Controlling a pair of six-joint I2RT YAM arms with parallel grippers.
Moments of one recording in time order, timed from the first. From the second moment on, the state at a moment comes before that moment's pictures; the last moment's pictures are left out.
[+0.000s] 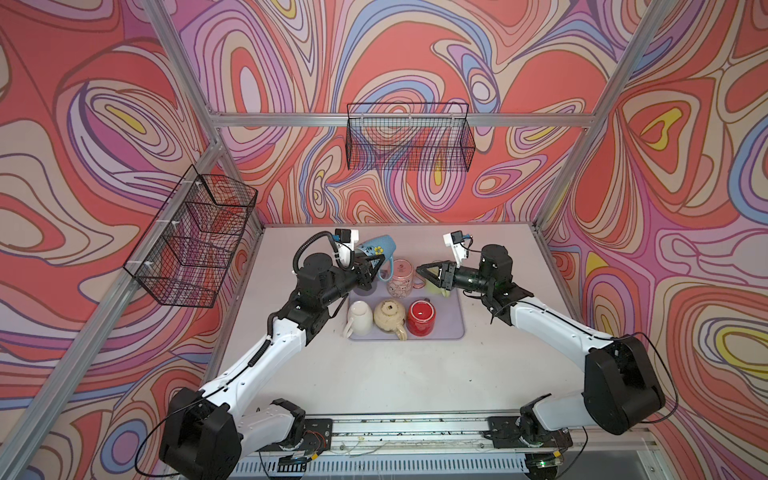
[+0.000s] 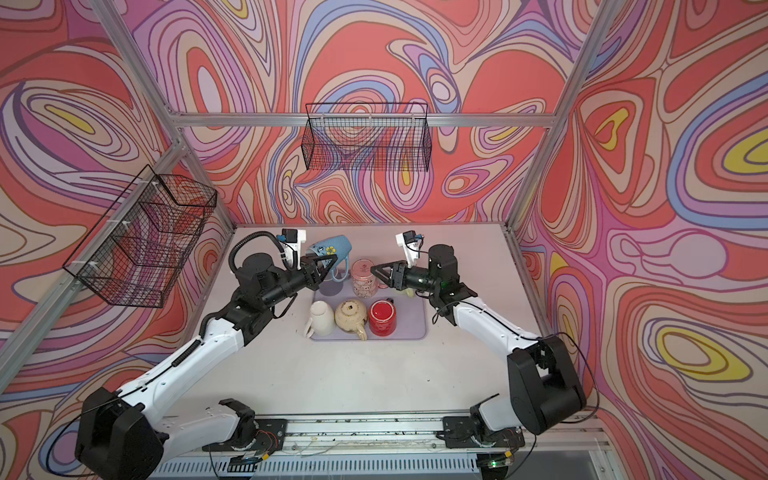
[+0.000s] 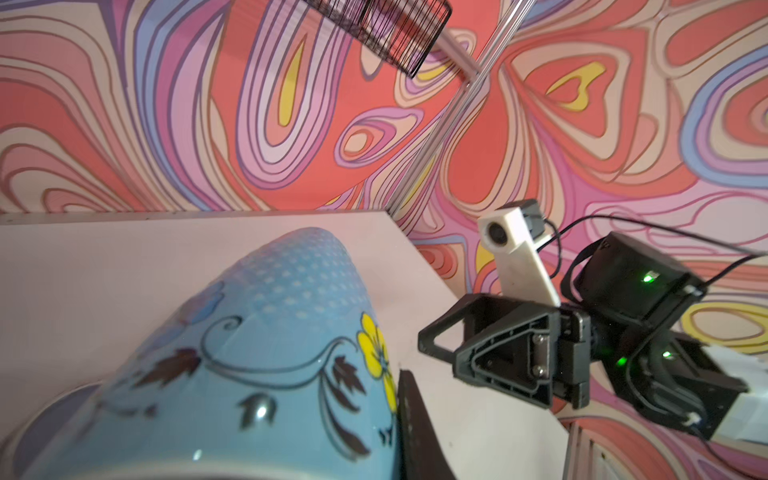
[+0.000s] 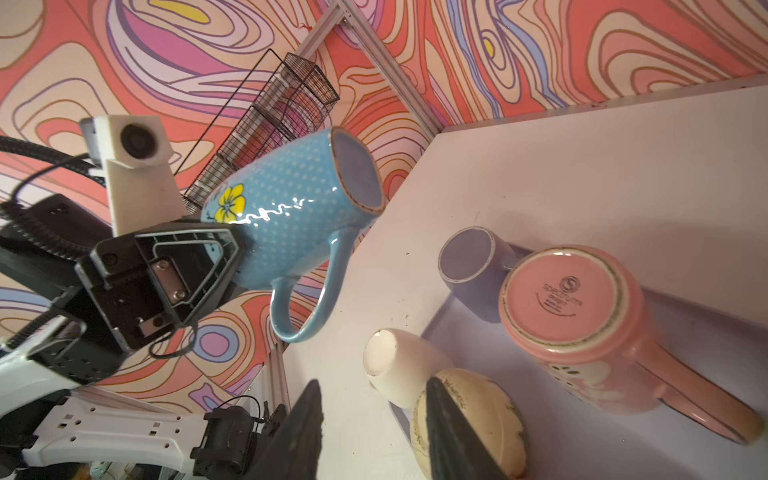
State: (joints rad) left arm -0.42 1.16 0.89 0.12 0.36 -0.47; right arm 0.38 1.42 0.90 0.30 -0.75 0.59
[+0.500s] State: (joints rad) left arm -0.28 1.24 1.36 -0.73 0.09 -0.09; right arm 0.35 1.36 0.95 0.05 -0.51 0.45
